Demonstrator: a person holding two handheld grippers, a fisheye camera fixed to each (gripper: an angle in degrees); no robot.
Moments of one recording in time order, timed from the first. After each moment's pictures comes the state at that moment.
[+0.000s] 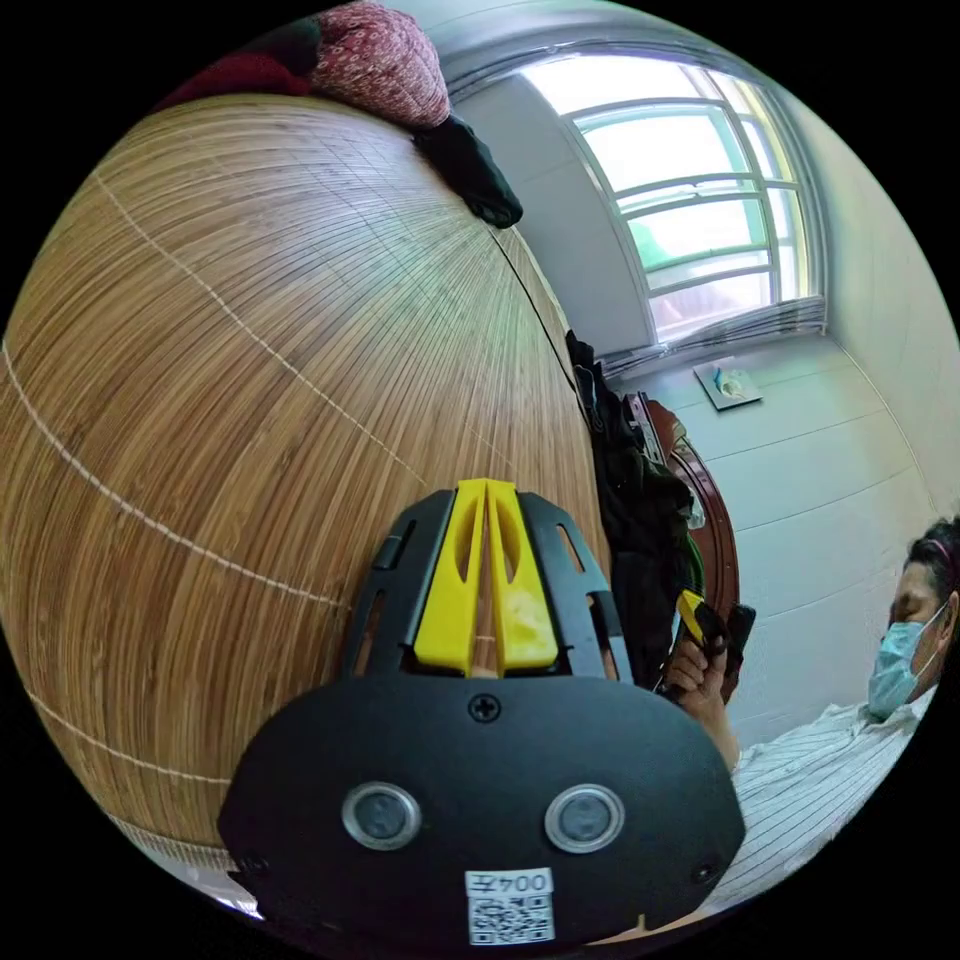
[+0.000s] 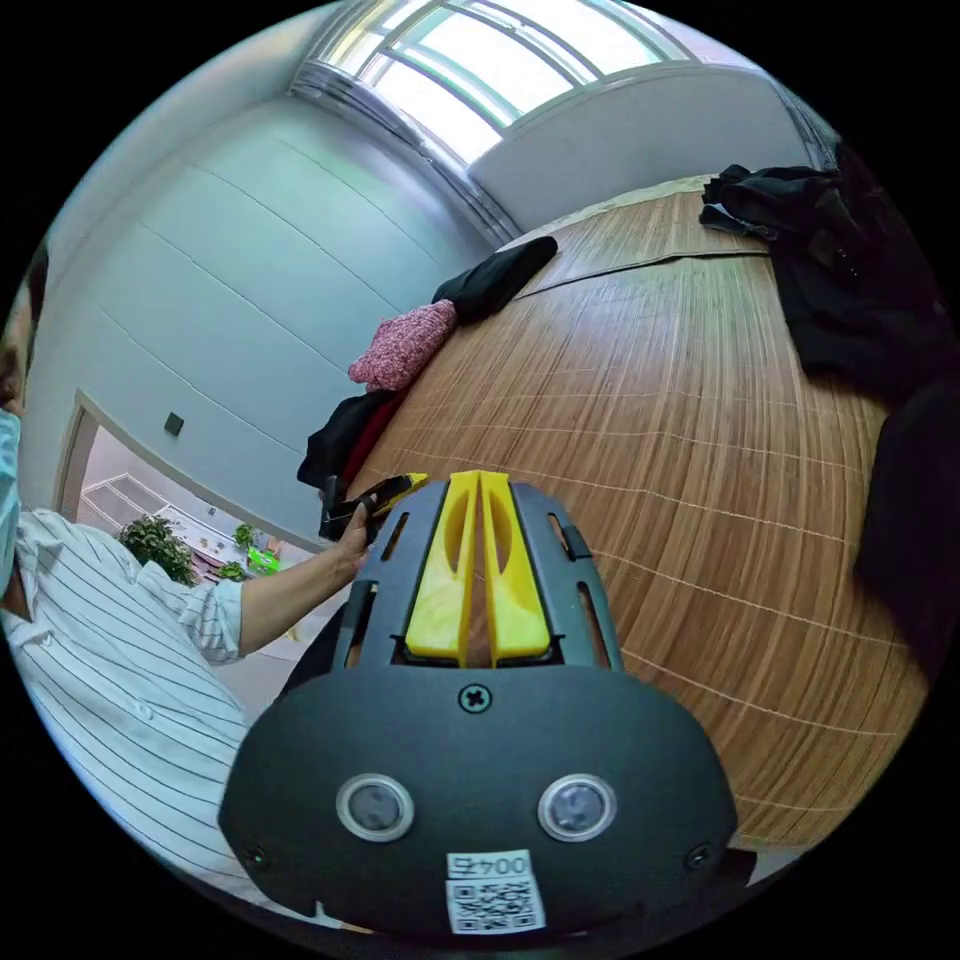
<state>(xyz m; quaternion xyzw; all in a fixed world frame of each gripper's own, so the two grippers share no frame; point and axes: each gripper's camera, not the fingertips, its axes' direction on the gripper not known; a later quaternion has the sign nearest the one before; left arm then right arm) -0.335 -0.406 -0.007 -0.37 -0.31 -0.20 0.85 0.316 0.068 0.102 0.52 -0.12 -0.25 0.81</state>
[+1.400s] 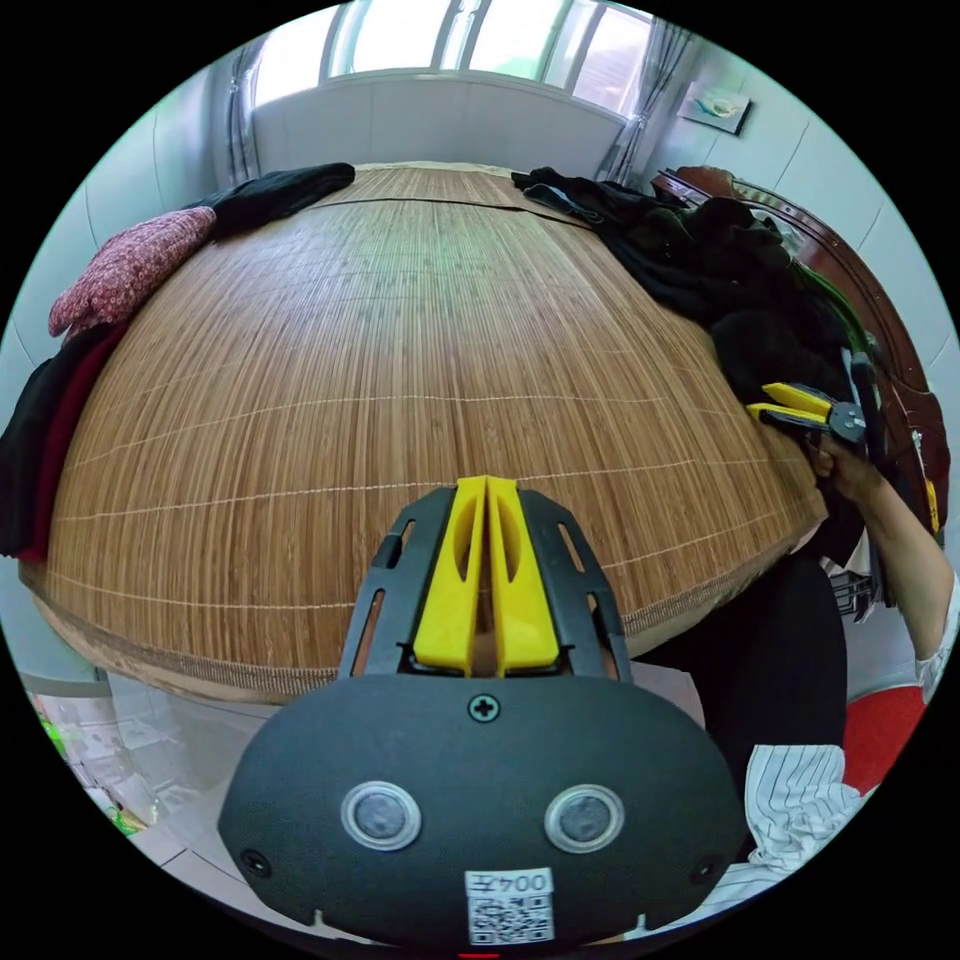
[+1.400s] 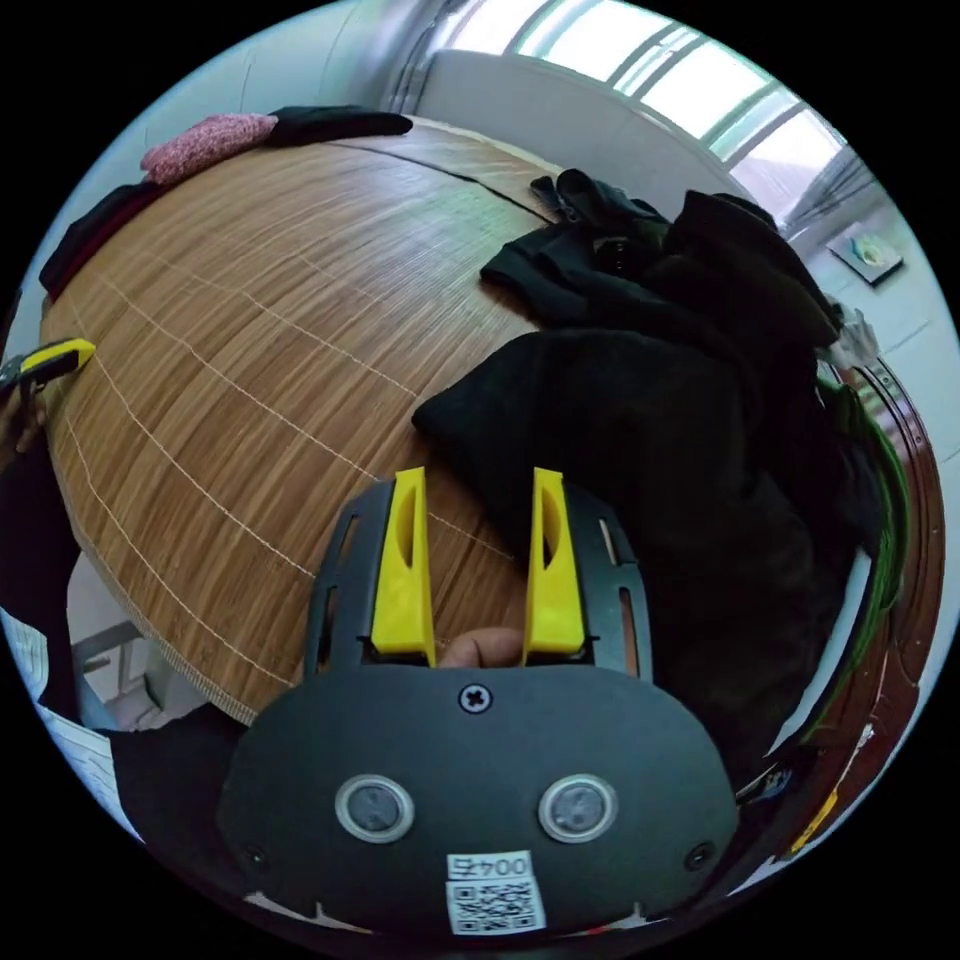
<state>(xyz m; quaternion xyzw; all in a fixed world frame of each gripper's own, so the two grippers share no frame) -0.304 0.047 0.055 -0.57 -0.41 0.12 0.70 0.321 0.019 0.113 0.48 0.37 -0.10 0.79</state>
